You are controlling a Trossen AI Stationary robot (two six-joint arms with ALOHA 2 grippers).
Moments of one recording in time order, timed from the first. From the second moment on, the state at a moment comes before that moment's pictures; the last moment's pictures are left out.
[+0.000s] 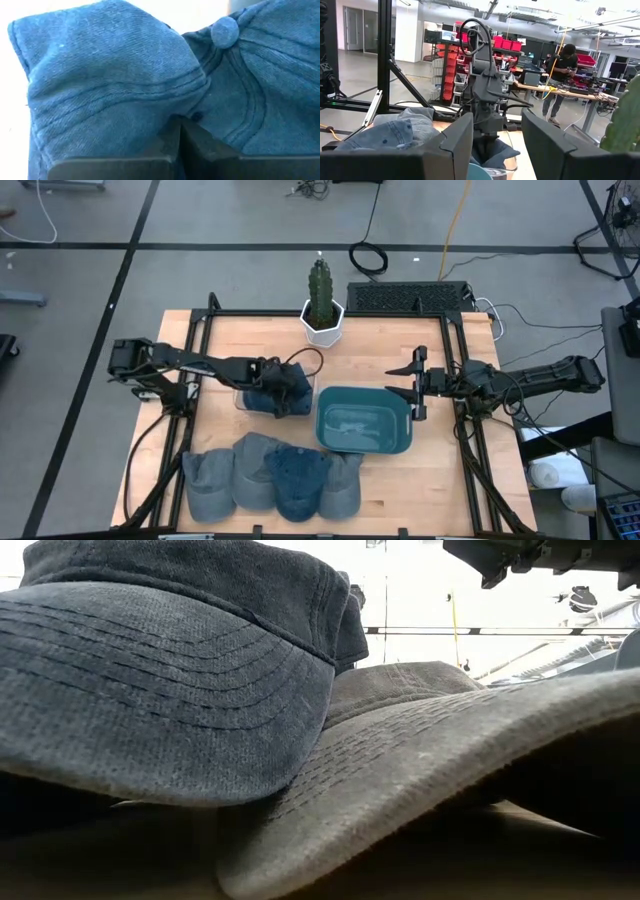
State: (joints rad) left arm 0.08 1.54 0.87 -0.38 -0.13 -0.14; right arm 0.10 0.66 0.43 0.47 0.13 -0.15
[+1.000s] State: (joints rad) left arm 0.10 1.52 0.93 -0.61 -0.21 -0.19; right arm 0.10 0.68 0.43 0.46 0.16 -0.16
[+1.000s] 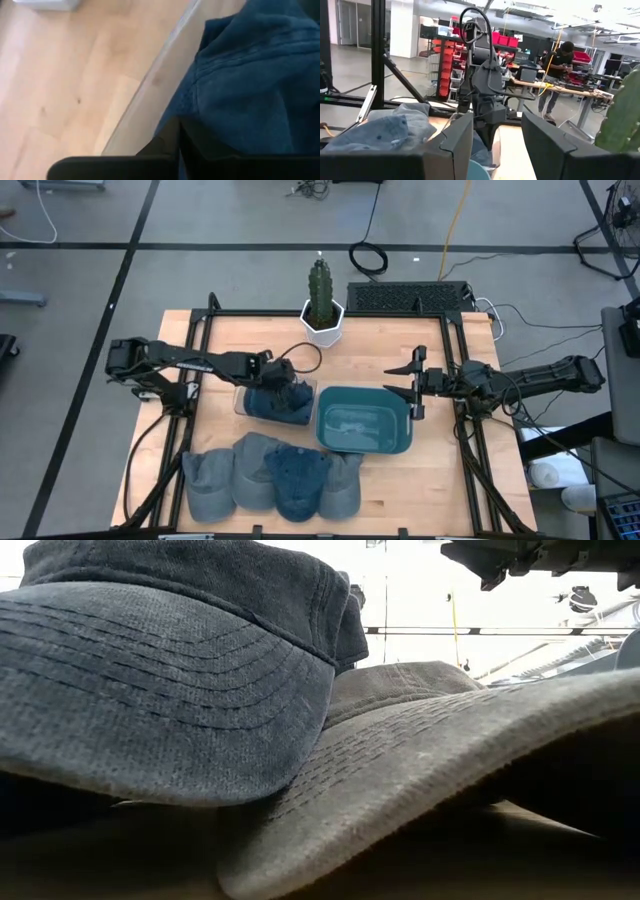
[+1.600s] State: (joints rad) left arm 0.13 1.40 0.97 -0.57 -0.24 -0.07; right arm 0.10 0.68 0.43 0.46 0.16 -0.16
